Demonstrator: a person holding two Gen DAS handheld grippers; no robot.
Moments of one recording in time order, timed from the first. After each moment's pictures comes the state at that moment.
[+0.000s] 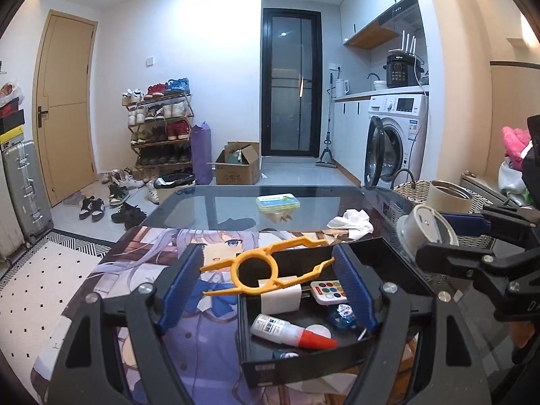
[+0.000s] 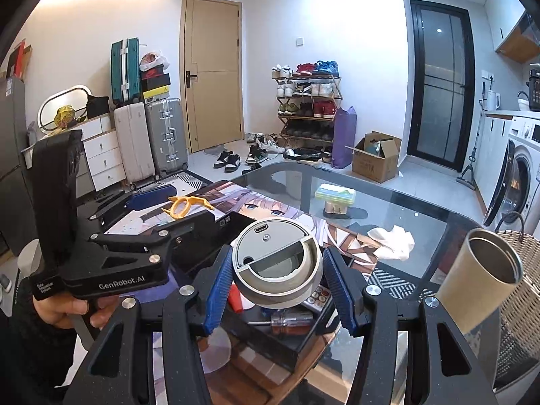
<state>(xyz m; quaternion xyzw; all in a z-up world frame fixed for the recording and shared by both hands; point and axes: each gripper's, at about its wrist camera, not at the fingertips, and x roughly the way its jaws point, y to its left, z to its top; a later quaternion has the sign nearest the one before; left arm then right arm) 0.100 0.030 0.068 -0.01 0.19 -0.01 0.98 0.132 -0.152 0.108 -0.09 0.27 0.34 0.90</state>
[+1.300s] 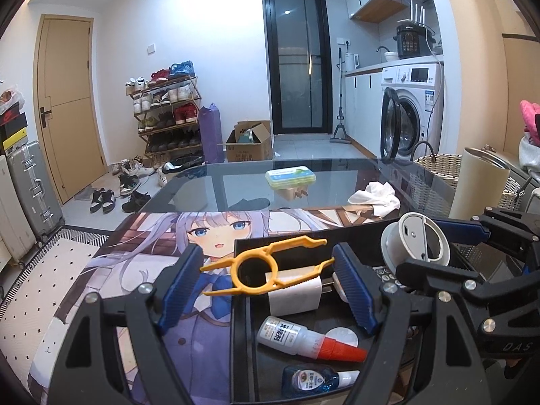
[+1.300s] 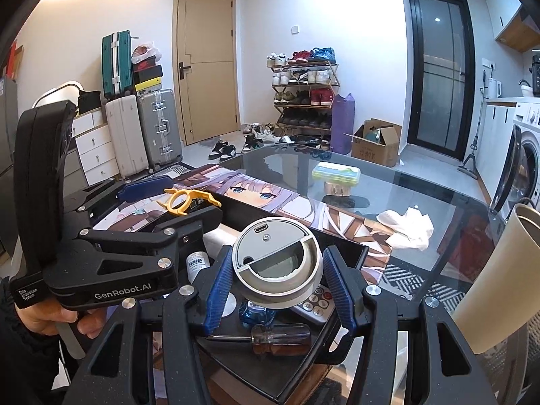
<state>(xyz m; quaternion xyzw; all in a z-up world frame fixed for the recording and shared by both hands) 0.145 0.024 0.038 0.02 0.24 0.02 0.97 0.177 -0.129 0.051 -0.09 0.29 0.33 0.90</state>
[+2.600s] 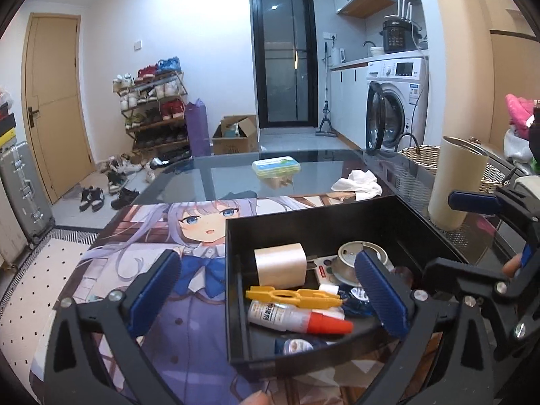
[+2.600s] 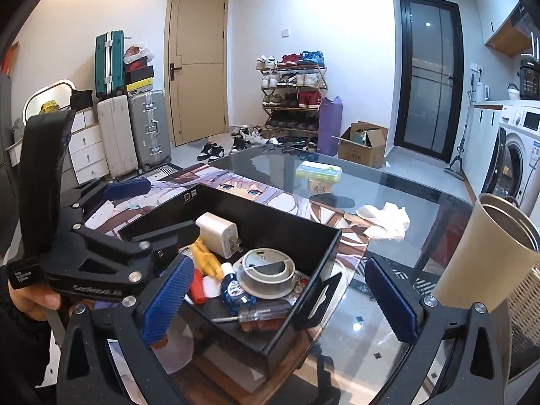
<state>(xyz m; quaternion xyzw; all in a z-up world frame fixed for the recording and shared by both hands) 0.119 0.025 0.040 0.02 0.24 -0.01 0.97 0.153 -0.145 0.056 -0.09 0.28 0.31 0.91</state>
